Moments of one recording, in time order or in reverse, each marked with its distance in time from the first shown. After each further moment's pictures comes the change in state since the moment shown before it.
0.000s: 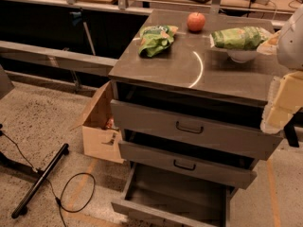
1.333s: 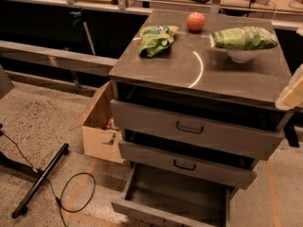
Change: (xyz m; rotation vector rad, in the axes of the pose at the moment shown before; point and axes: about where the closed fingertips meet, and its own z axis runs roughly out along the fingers) arm 0.064 -0.083 0.006 0.286 -0.114 0.144
